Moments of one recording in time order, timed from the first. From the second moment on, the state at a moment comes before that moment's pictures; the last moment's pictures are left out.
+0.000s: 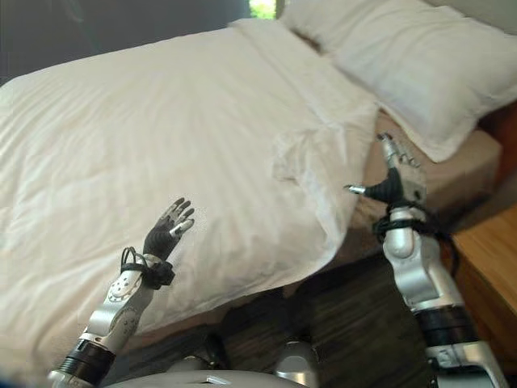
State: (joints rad) left arm 0.01 0.35 -0.25 0.16 -0.63 -0.11 -0.03; right arm -0.19 -0.75 0.00 0.08 -0.44 0.09 -0.36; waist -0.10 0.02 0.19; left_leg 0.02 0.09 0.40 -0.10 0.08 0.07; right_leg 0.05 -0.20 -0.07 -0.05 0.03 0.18
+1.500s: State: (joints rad) left arm -0.04 0.30 -0.38 0.14 -0.54 -0.12 -0.05; right arm -0.09 -0.53 -0.11 -0.04 -0.41 0.08 -0.34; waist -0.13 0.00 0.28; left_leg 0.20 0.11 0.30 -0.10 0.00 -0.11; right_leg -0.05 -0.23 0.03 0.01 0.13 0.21
